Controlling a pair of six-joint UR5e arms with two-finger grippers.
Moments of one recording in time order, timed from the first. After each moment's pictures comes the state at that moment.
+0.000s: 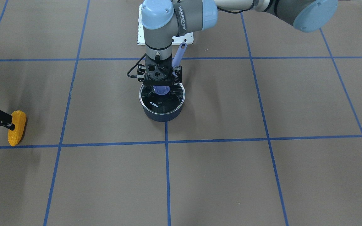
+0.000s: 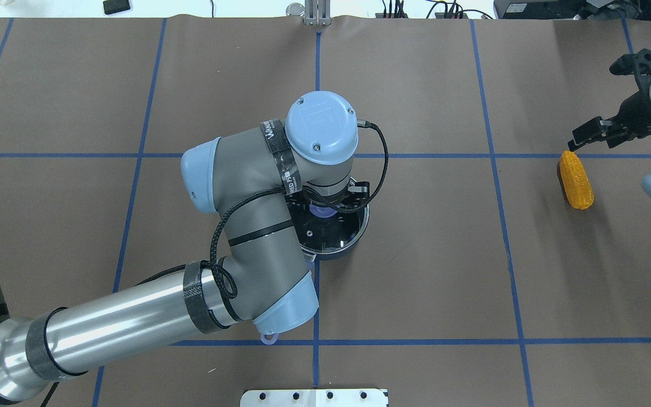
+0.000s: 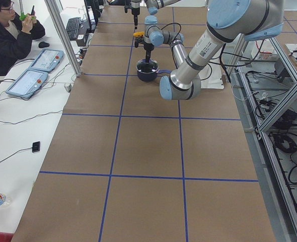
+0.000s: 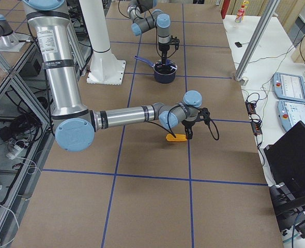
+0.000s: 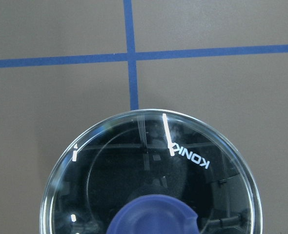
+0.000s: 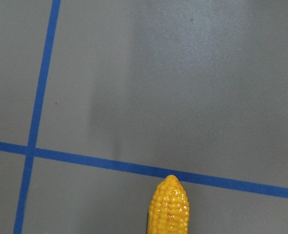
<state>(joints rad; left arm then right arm) -0.49 -2.53 -1.53 -1.45 -1.83 -1.17 1.14 -1.39 1.51 -1.15 2.31 0.54</state>
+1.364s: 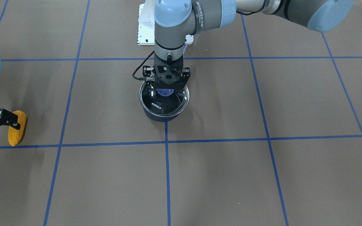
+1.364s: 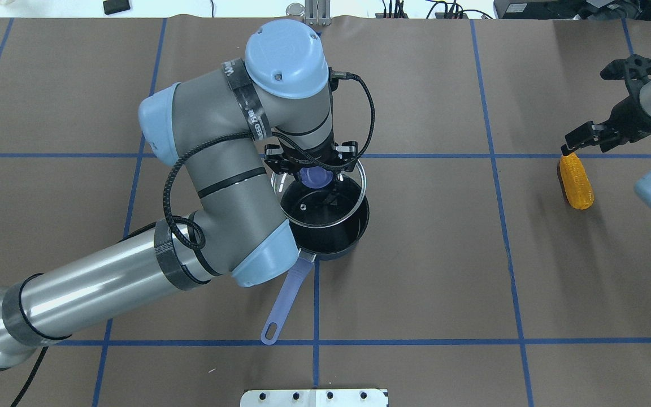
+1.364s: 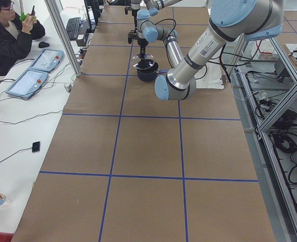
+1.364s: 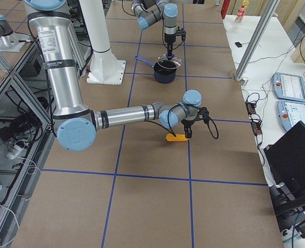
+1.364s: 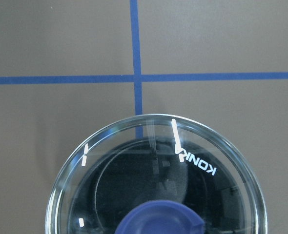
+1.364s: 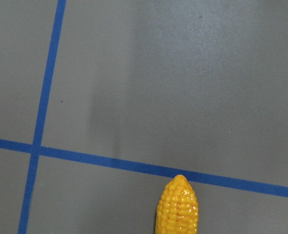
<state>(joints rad) -0.61 -2.52 -1.59 -1.43 -1.97 -1.16 1.11 -1.39 1.51 -1.15 2.31 0.55</state>
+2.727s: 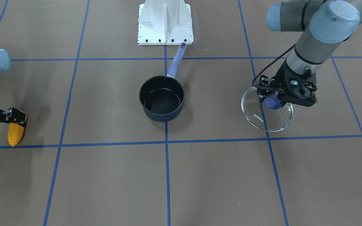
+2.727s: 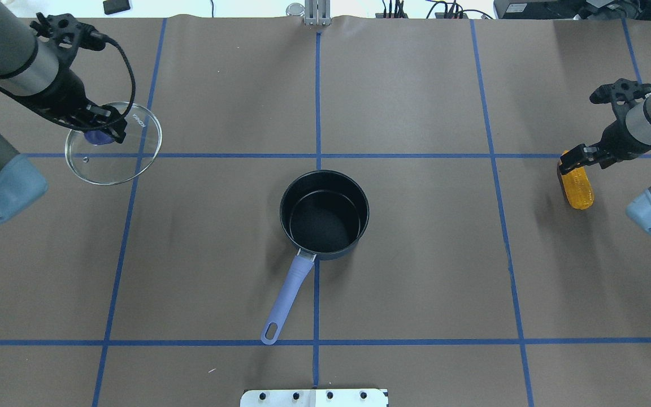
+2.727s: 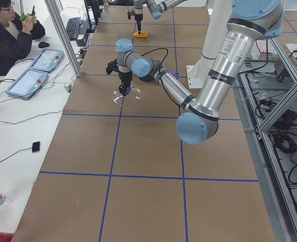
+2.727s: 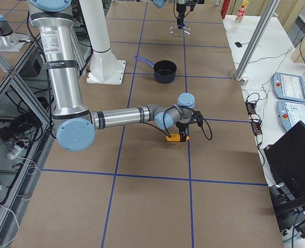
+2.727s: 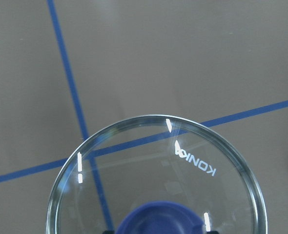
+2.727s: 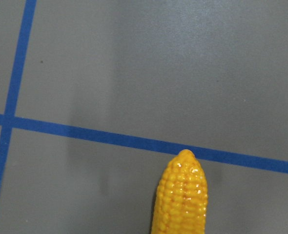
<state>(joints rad) -0.99 -1.92 -1.85 -1.56 -2.15 -0.51 1.05 -1.43 1.51 -1.15 2.21 0.55</state>
